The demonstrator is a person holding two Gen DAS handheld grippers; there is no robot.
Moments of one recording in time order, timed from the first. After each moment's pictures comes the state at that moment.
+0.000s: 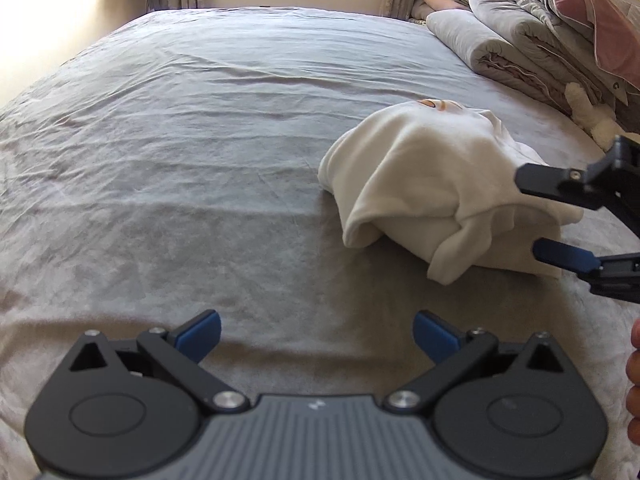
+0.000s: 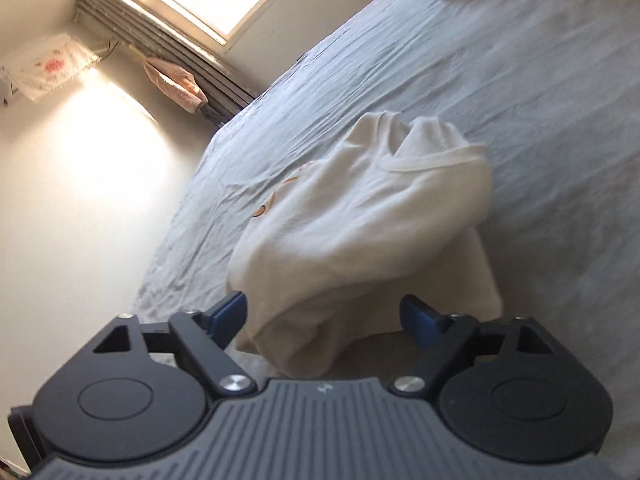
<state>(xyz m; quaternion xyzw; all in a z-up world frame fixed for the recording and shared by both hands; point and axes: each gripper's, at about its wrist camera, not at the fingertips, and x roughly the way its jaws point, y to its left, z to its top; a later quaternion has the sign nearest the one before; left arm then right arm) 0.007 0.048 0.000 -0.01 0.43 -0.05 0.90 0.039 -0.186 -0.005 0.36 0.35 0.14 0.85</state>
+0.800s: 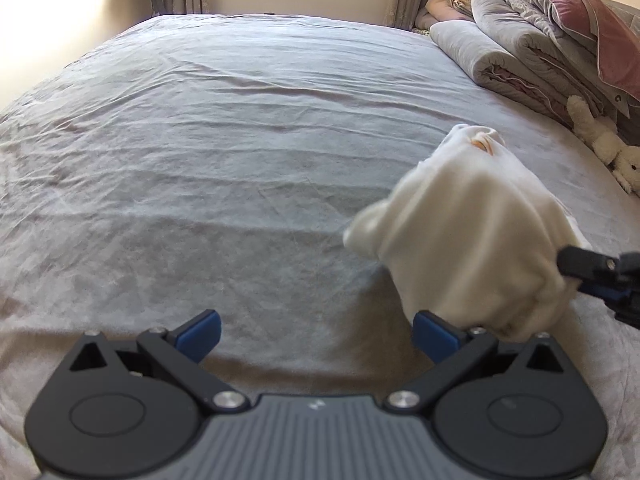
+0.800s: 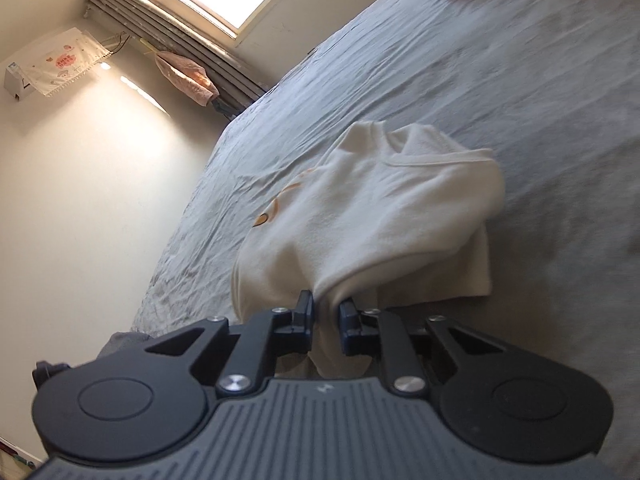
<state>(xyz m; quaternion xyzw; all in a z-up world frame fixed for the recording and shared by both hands) 0.013 0.048 0.006 -0.02 0.42 -0.05 0.91 0.024 -0.225 0.006 0.34 0.36 0.16 0.85</state>
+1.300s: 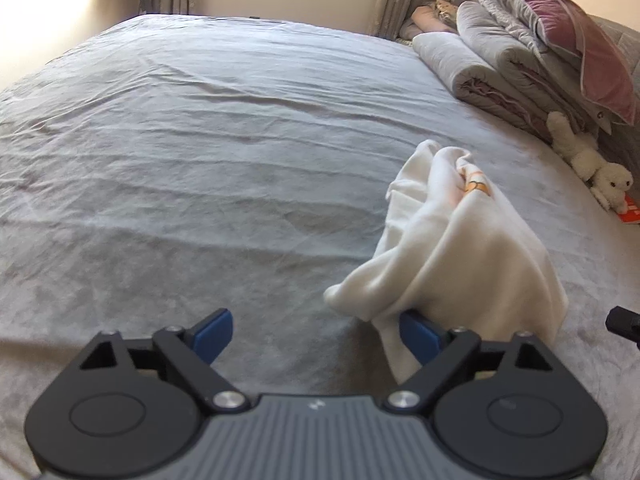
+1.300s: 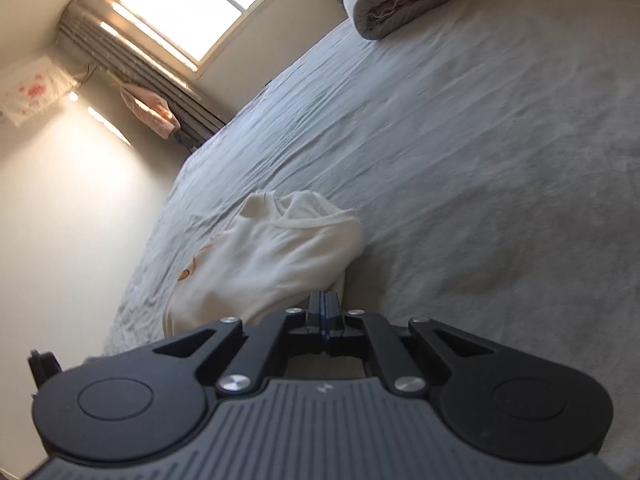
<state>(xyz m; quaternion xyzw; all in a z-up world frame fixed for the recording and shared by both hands) 0.022 0.030 0.009 -0.06 0.40 -0.09 0.91 -0.003 -0.316 0.004 0.36 0.34 0.10 0.86</state>
